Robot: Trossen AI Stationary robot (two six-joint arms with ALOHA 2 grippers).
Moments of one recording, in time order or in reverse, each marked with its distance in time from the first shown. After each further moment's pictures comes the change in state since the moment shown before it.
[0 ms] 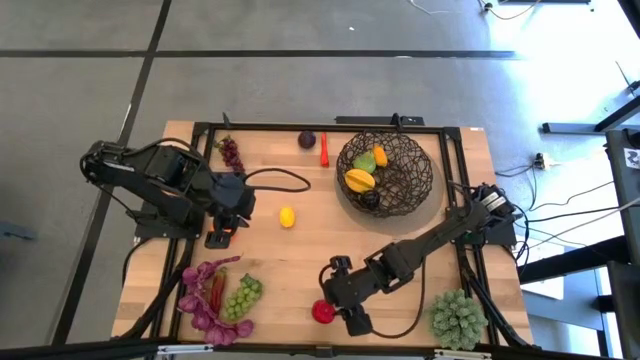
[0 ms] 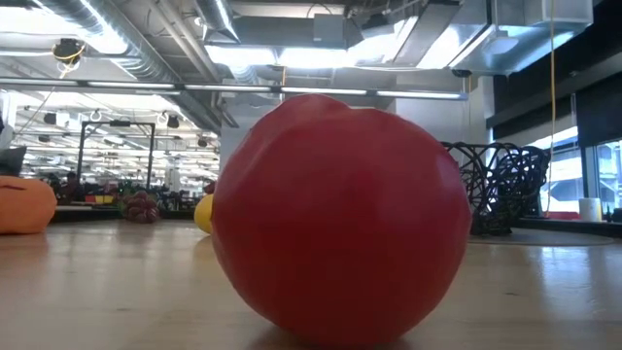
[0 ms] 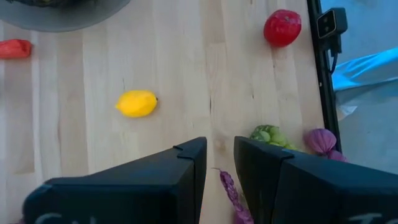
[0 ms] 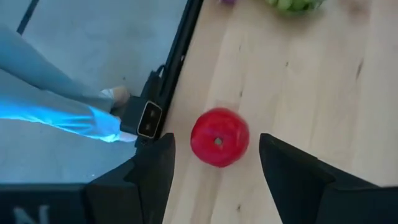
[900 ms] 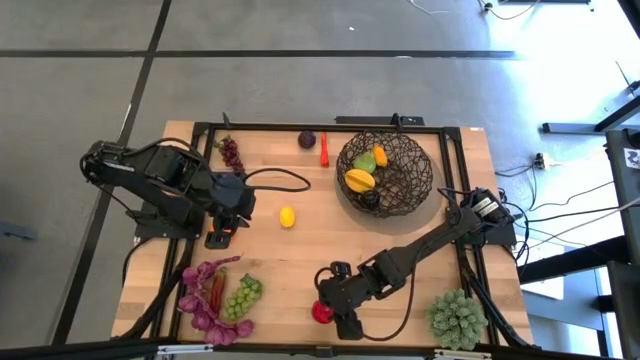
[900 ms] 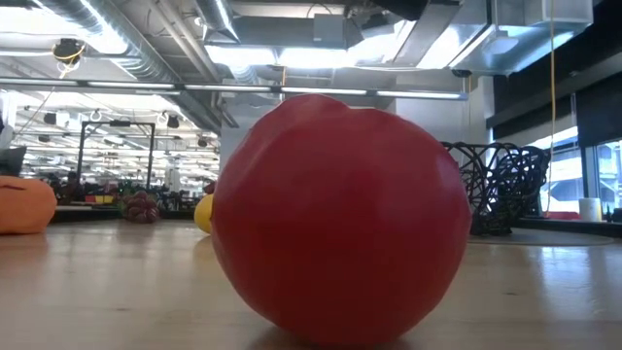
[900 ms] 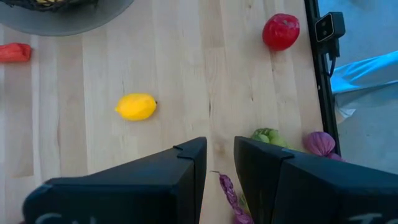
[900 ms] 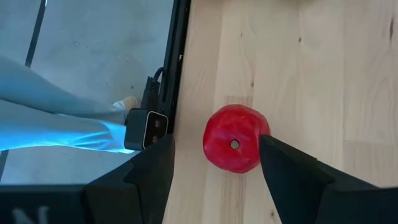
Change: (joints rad) left arm 0.000 0.000 0.000 0.005 0.000 0.001; right arm 0.011 0.065 0.000 0.052 -0.010 0.183
